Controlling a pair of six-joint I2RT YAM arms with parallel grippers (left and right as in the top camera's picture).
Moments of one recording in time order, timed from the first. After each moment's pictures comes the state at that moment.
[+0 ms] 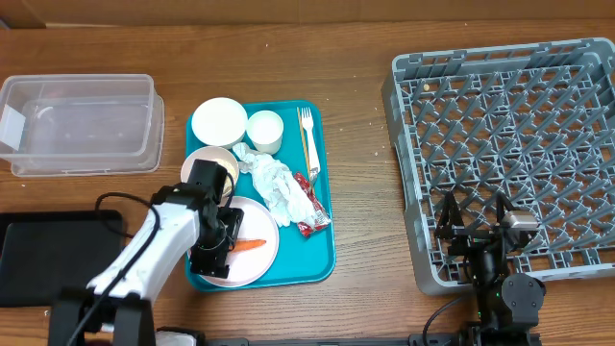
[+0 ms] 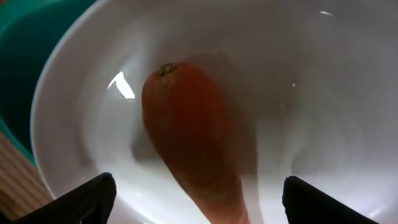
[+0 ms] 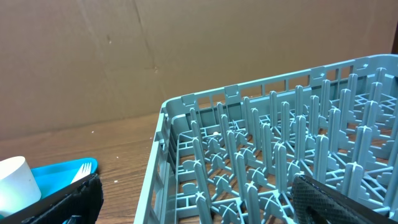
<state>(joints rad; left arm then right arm) -0.17 1.45 0.75 -0.89 0.11 -1.56 -0.03 0.01 0.02 -0.03 -0.06 0.20</state>
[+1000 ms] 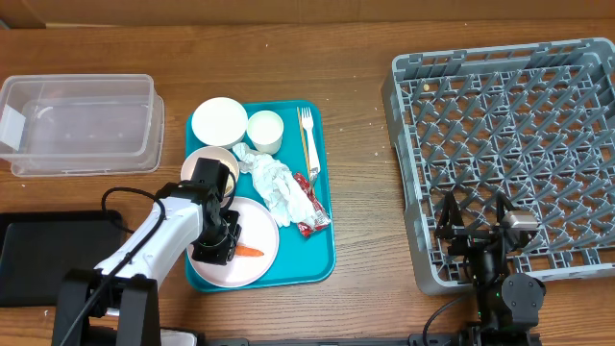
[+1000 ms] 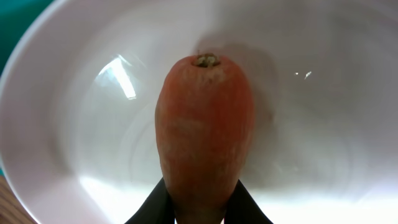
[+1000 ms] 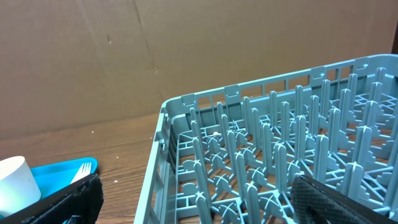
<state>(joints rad) -0.17 1.53 0.76 -0.84 0.12 -1.54 -0.03 0.01 0.02 -0.03 -0.06 0.20</state>
